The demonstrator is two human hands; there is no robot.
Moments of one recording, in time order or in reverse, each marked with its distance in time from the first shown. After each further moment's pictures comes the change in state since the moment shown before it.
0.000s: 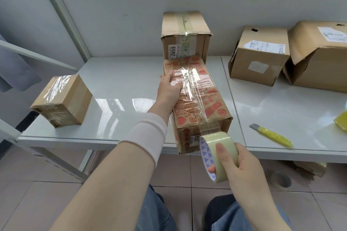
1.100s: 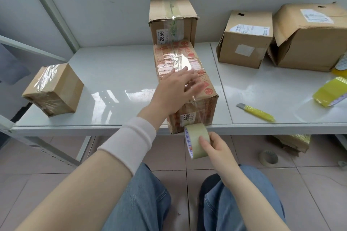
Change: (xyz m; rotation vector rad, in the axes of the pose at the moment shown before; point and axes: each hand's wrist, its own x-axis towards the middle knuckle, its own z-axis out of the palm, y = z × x) left_hand -0.094 0.025 0.003 0.852 -0.256 0.696; right_hand 0.005 0.060 0.004 0.059 -0.194 0.144
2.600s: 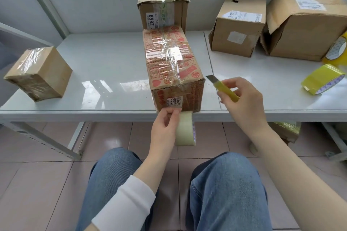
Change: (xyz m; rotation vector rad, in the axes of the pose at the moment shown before) left_hand -0.111 0.050 0.073 -1.039 0.307 -0.697; right_hand 0.036 -0.035 -0.083 -0.615 0.398 -0.660
